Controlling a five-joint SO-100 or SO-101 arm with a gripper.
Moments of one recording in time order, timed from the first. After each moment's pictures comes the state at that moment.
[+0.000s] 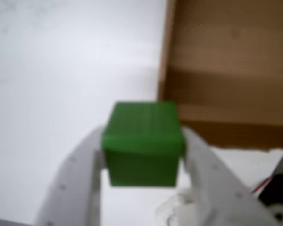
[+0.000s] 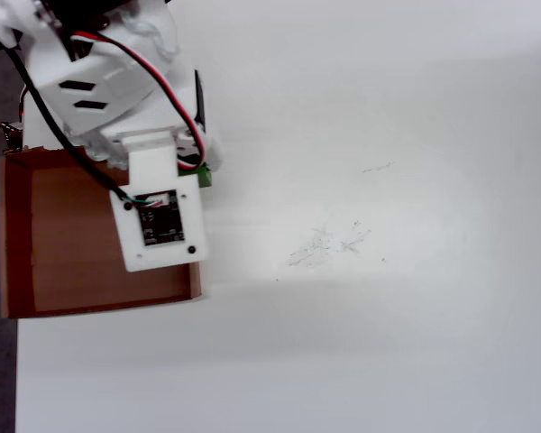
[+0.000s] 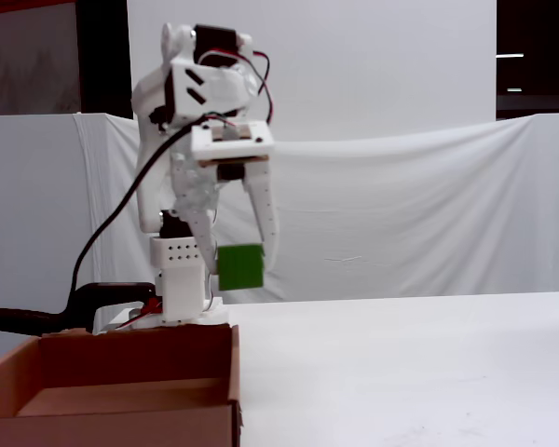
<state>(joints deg) -20.9 109.2 103.3 68.4 -41.7</state>
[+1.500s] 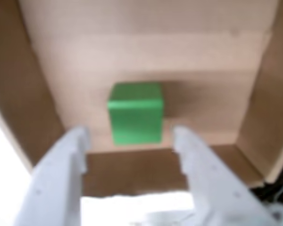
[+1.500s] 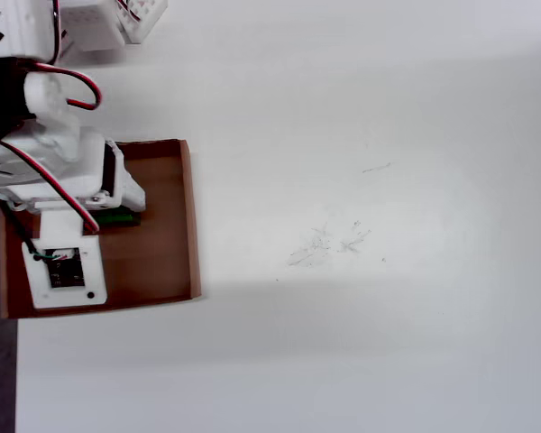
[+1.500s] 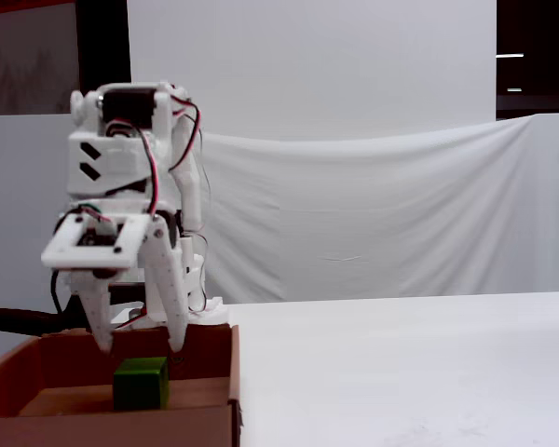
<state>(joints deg) -1.8 103.9 115.0 53.9 -56.5</state>
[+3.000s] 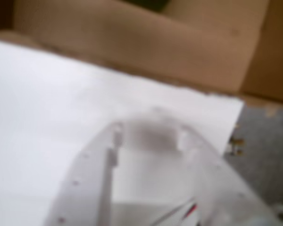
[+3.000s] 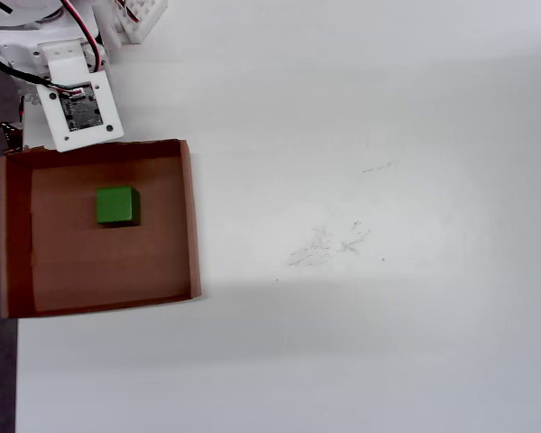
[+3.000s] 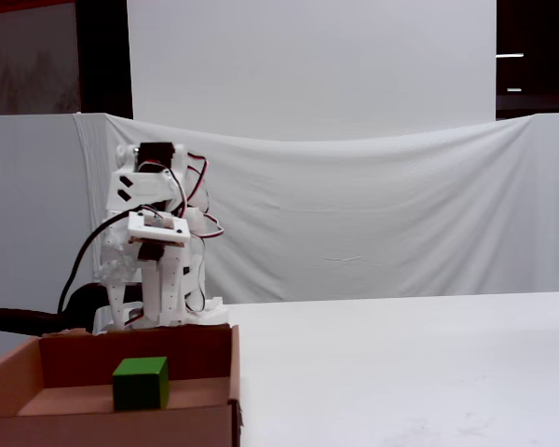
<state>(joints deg) 2.3 181.3 168.4 69.8 -79.4</state>
